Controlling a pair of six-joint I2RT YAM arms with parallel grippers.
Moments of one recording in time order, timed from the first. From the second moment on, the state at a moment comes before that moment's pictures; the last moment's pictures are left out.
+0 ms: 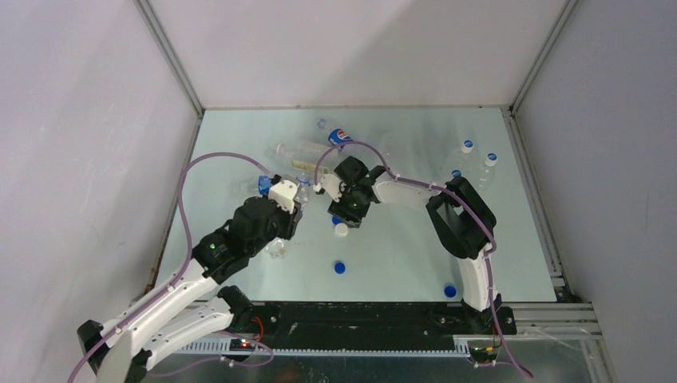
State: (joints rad) left arm -0.75 0.73 0.69 -0.44 -0.25 -0.06; right arm 0.78 2.04 1.42 -0.55 -0.18 -0.38
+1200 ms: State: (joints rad) left arm -0.74 0.78 0.72 -0.40 -0.17 -0.04; right arm 0.87 1.79 1.09 -0.73 -0.01 -0.21
